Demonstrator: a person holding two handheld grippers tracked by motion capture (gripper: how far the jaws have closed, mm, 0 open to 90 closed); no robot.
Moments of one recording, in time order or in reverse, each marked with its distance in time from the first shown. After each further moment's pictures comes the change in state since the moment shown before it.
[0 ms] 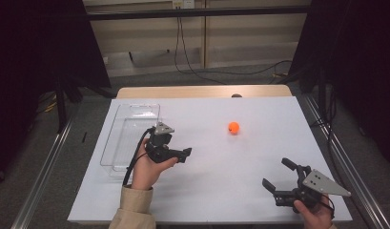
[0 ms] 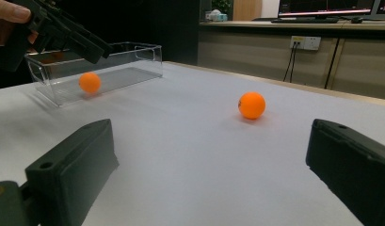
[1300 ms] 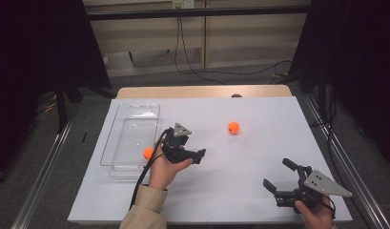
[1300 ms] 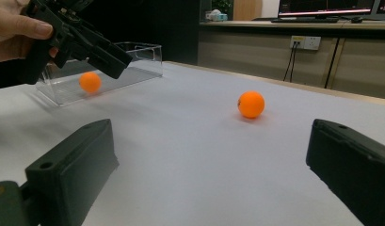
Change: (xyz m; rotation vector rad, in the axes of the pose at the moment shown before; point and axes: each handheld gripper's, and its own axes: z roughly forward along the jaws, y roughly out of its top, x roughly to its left) left arm -0.025 0.006 0.034 -0.001 -0.020 0.049; right arm -0.001 0.000 -0.002 -0.002 0.000 0.004
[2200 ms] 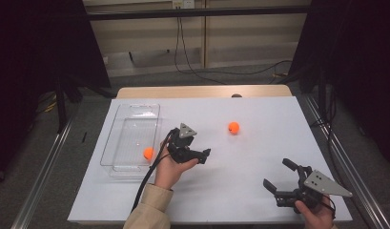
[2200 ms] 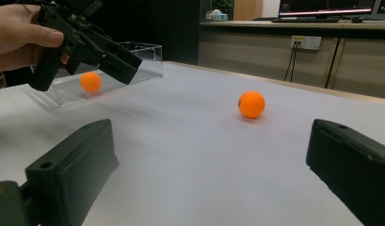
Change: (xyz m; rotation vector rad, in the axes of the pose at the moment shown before) left arm -0.007 0.001 0.015 -0.029 0.002 0.029; right arm 0.000 0.000 0.000 0.001 0.003 -0.002
